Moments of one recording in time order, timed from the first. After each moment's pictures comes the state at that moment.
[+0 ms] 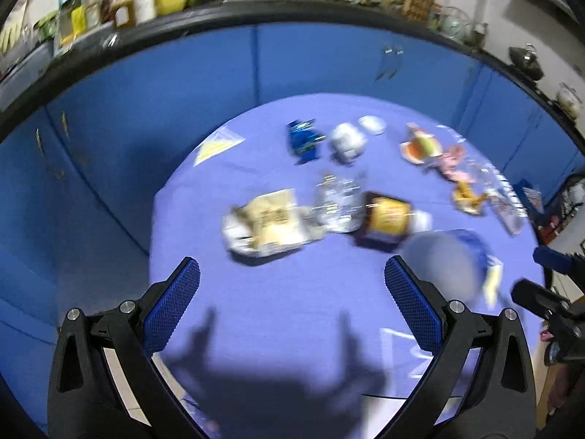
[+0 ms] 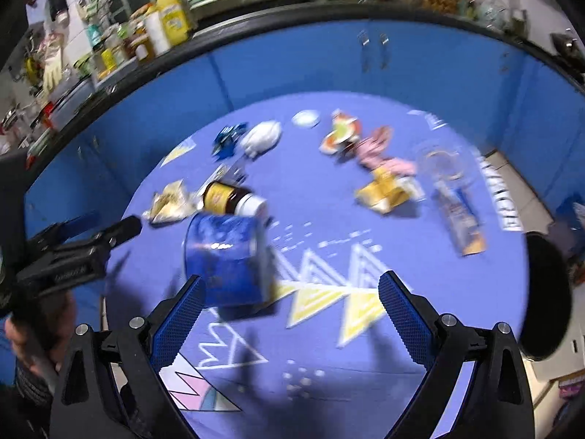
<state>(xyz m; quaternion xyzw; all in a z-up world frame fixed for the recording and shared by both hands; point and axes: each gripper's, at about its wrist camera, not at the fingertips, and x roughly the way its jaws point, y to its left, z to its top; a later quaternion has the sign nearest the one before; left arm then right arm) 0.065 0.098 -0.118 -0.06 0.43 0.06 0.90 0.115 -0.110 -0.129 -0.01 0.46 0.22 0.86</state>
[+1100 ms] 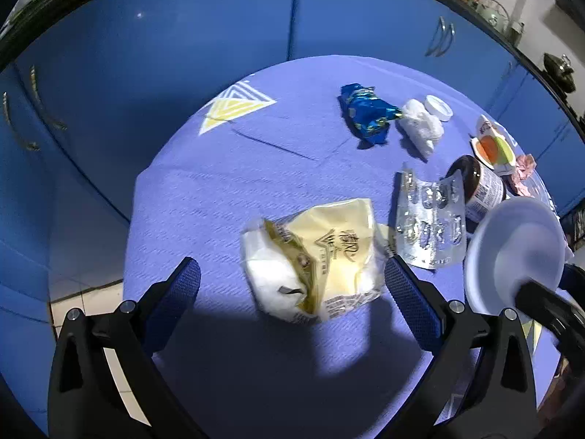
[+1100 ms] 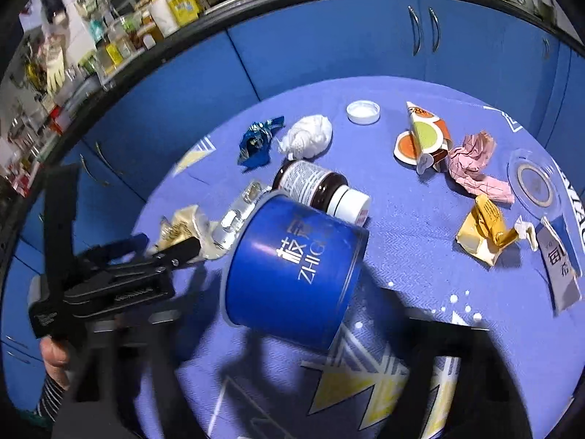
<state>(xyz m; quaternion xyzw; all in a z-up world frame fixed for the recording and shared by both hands) 0.130 0.138 -0.178 -0.10 0.49 0.07 0.87 0.185 -0.042 -0.163 0.01 0.49 0.26 0.83</state>
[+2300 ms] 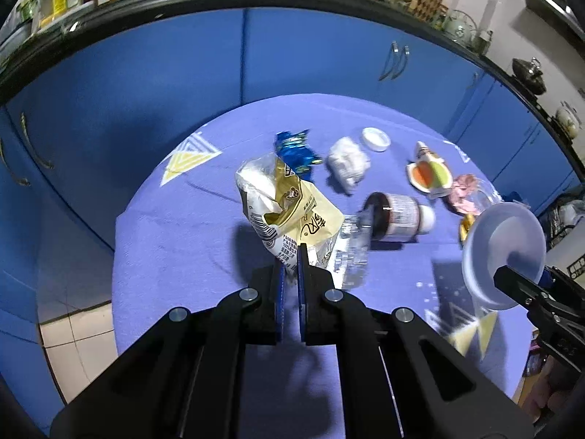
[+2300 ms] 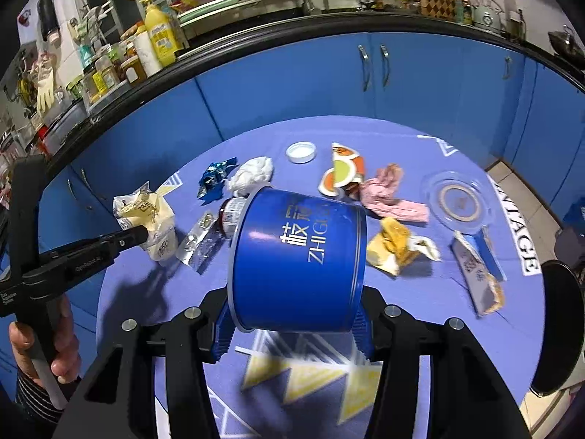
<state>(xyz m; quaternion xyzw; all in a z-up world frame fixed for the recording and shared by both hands) 0.129 0.099 -0.121 -0.10 0.45 0.02 0.89 0.170 -0.112 -0.127 0.01 0.43 0.21 0.88</state>
